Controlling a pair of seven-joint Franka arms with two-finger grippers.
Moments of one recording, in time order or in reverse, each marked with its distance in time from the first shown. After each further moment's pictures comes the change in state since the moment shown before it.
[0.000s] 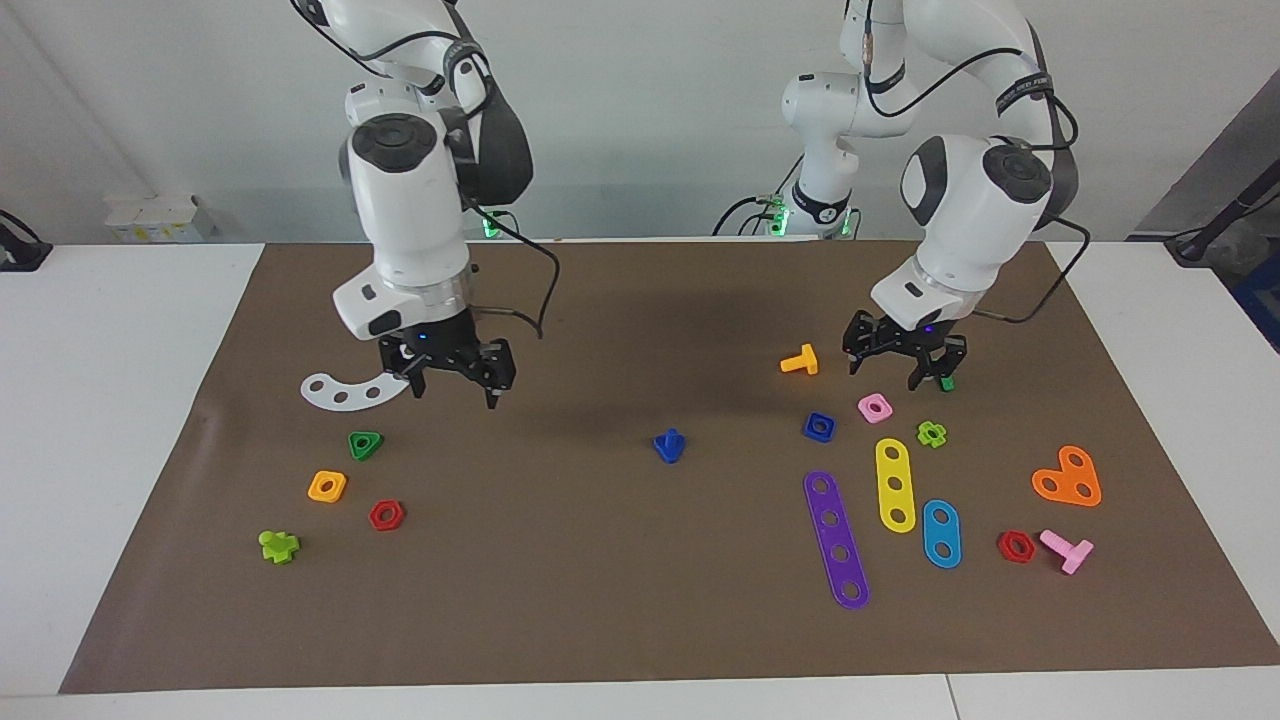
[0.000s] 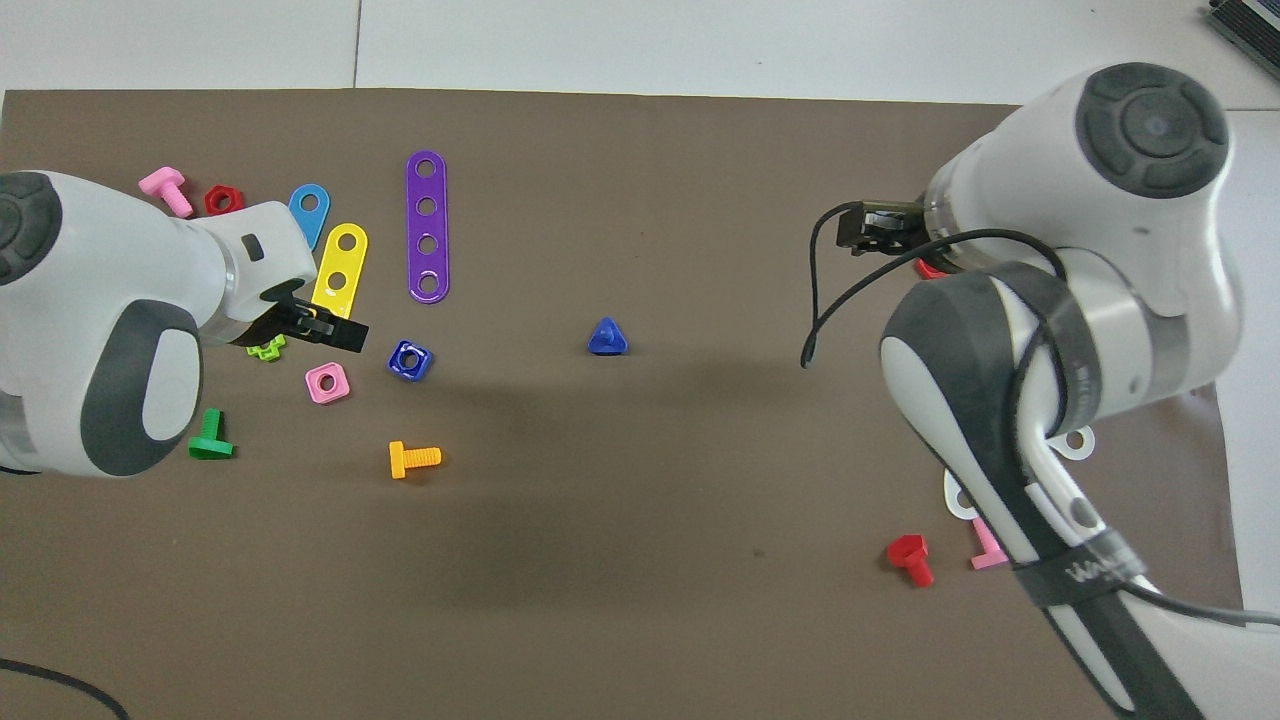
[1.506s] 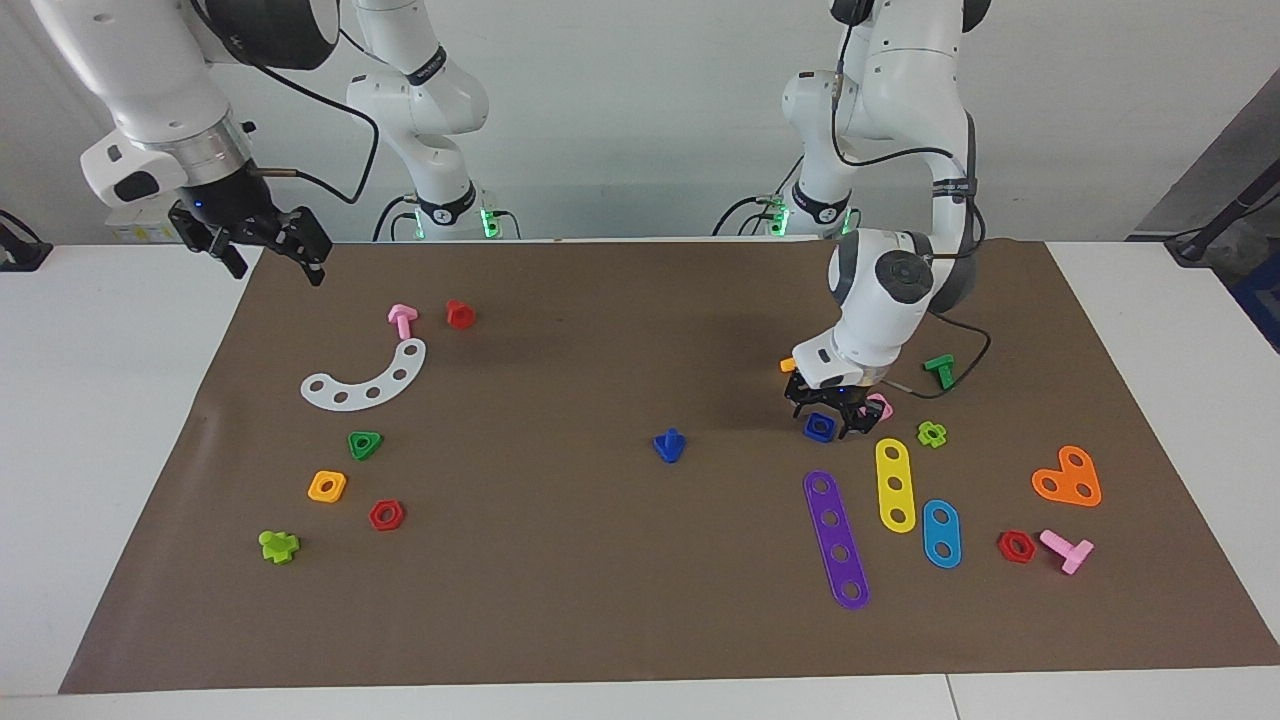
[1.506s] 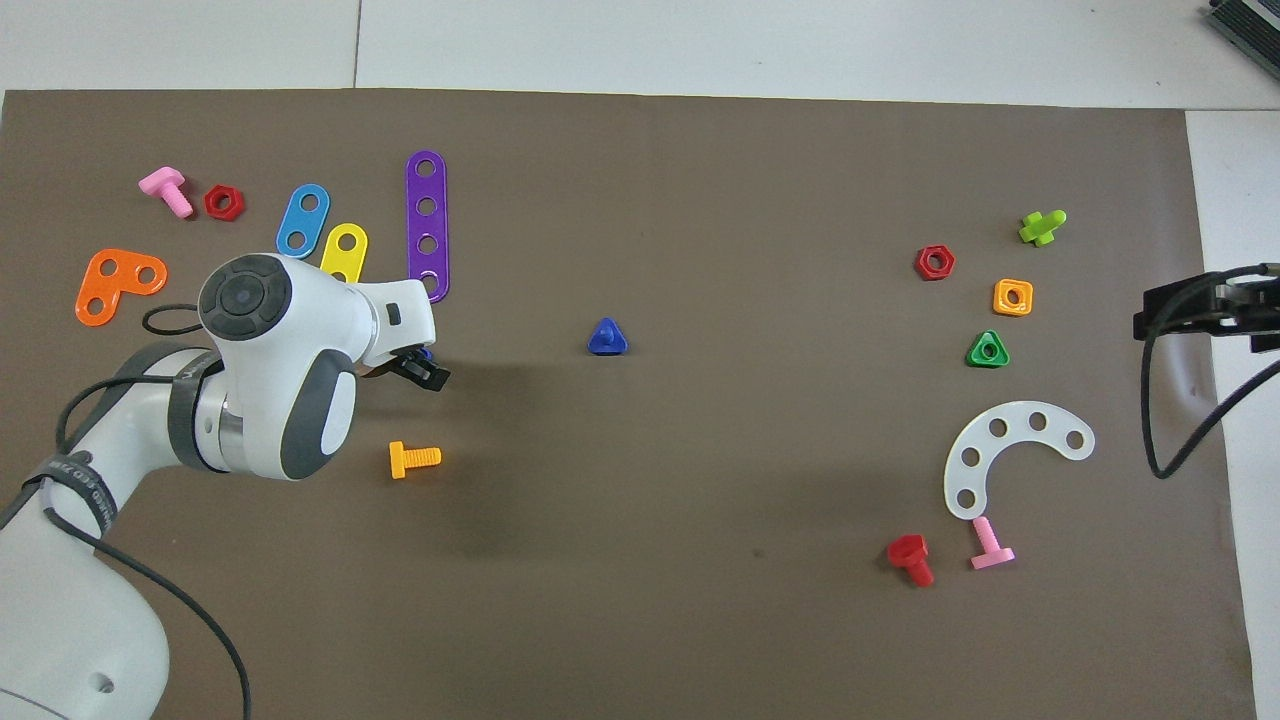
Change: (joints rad) left arm -0.086 0.187 0.006 -0.122 0.000 0.272 0.132; right arm -0.283 -0.222 0.021 -0.013 0.049 -0.324 -0.309
